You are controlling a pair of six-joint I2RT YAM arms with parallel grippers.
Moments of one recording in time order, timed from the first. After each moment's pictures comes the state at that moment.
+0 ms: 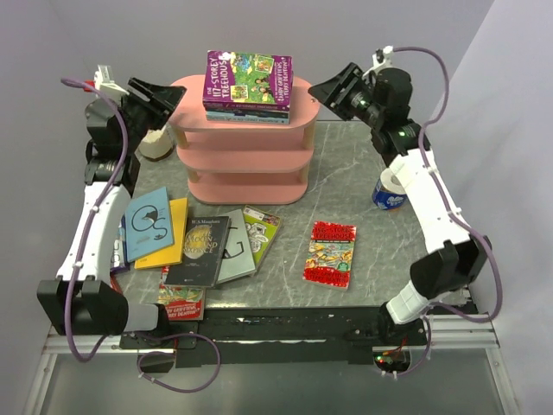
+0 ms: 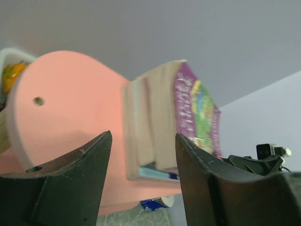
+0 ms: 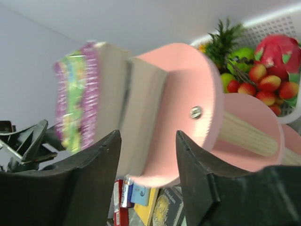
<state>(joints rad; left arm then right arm) 0.00 1.34 1.38 0.05 0.30 -0.96 0.27 1.60 1.77 -0.28 -0.29 0.82</state>
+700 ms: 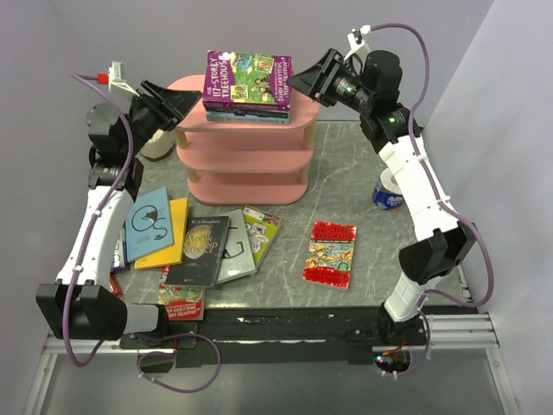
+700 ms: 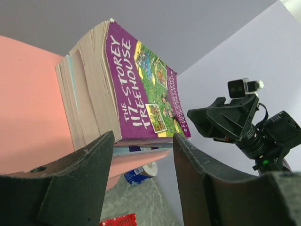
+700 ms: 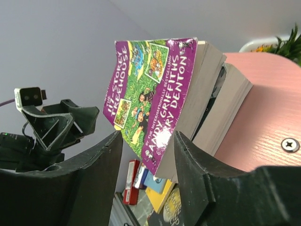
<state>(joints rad) -0.03 1.31 1.34 0.21 0.52 -0.96 0.32 1.71 2.00 -0.29 -0.46 0.78</state>
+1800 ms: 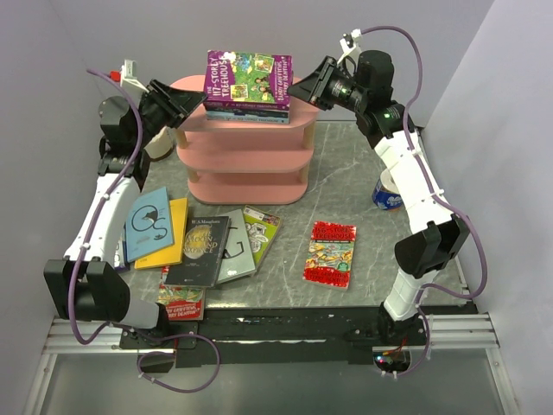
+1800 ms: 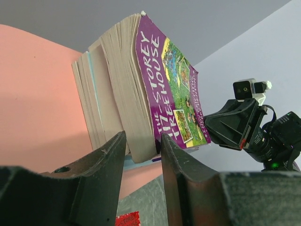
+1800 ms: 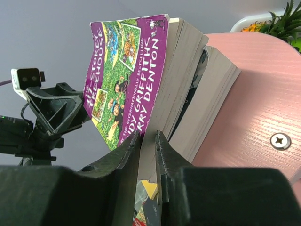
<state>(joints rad) -0.04 1.42 1.37 0.23 0.54 -0.97 0.33 1.78 2.05 -0.39 -0.49 0.74</state>
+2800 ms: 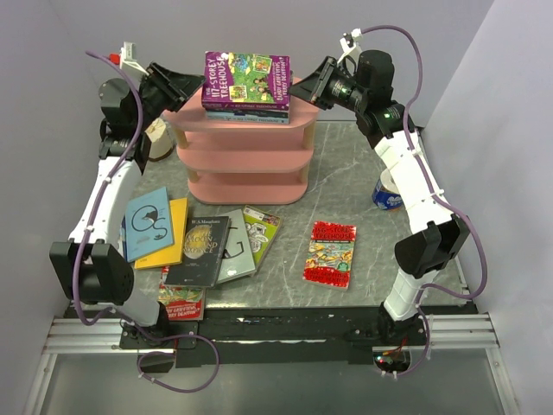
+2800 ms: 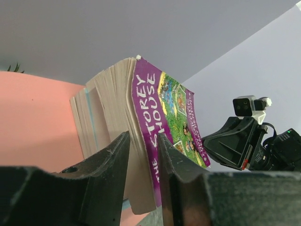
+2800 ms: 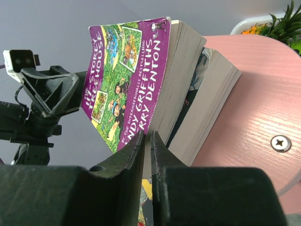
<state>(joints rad) -0.04 1.54 1.54 0.20 0.53 -0.97 0.33 1.78 2.06 -0.39 -0.49 0.73</state>
